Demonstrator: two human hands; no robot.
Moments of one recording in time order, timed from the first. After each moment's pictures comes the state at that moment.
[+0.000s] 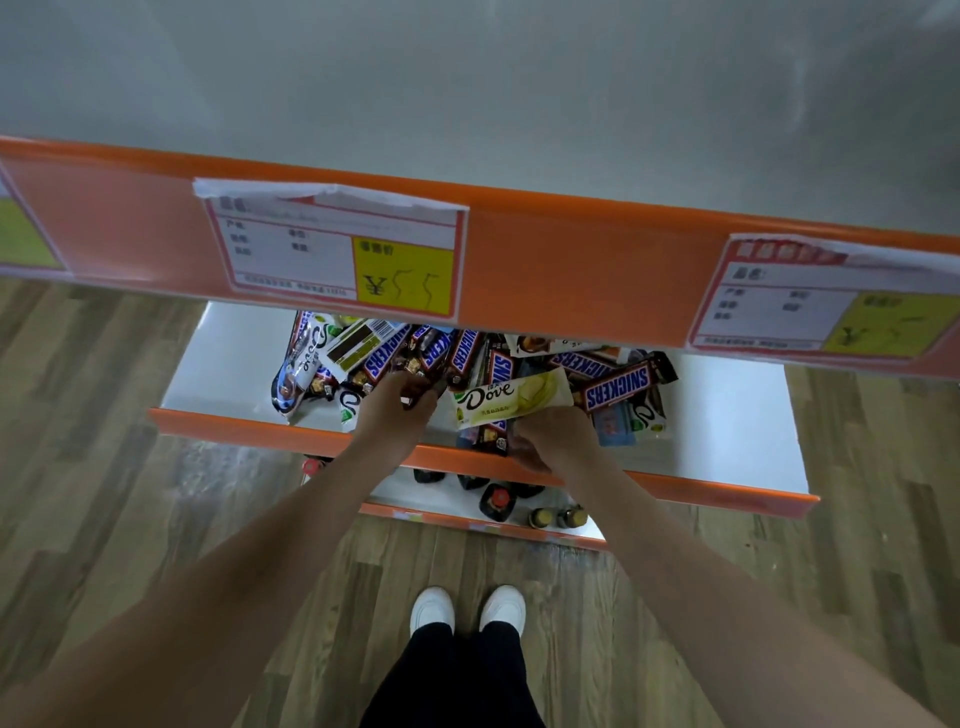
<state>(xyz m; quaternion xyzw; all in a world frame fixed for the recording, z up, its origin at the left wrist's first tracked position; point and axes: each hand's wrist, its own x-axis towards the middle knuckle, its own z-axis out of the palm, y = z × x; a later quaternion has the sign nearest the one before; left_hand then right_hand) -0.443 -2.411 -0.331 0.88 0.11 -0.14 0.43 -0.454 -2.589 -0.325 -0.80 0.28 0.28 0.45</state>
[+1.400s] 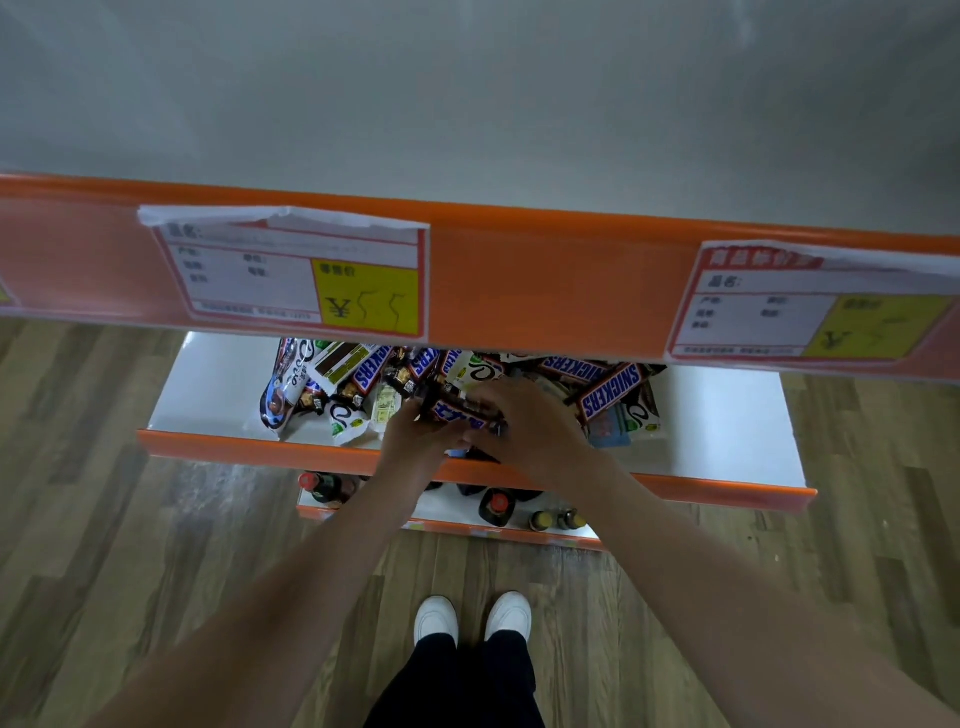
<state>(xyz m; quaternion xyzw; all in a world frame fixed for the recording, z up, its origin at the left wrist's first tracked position) -0.460 -2.443 -0.322 0.69 0.22 -0.21 0.66 -0.452 -2.585 -0.304 -0.95 -0.12 0.16 0.26</state>
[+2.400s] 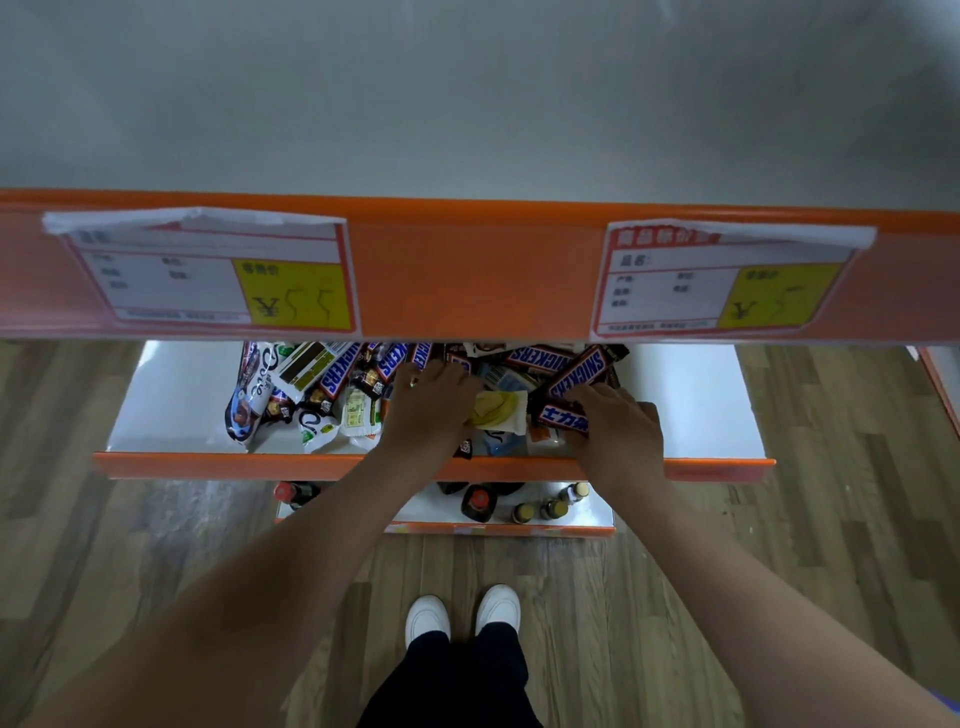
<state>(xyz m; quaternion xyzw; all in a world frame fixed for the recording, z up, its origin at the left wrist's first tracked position) -0.434 -2.470 -0.329 0.96 -0.27 -0.06 0.03 -0.494 -2.662 -0.313 -0.99 0.08 0.02 0.14</state>
